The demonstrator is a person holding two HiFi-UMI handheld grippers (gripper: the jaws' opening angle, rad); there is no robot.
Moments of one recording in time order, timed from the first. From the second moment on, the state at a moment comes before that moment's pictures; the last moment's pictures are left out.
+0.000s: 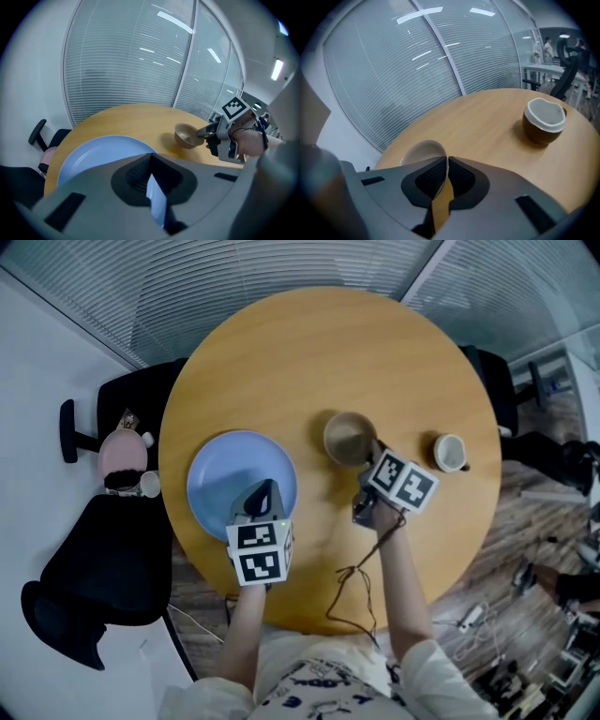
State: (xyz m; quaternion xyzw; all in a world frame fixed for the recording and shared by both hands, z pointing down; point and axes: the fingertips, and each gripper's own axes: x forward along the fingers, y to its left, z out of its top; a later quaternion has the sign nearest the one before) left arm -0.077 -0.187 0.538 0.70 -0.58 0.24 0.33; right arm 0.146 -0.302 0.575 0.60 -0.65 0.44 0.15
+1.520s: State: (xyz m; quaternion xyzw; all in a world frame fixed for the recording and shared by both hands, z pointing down) left arm -0.032 -0.163 0.524 0.72 -0.56 0.25 0.32; right arm 0.209 -0.242 0.582 0.65 -0.63 0.39 0.15
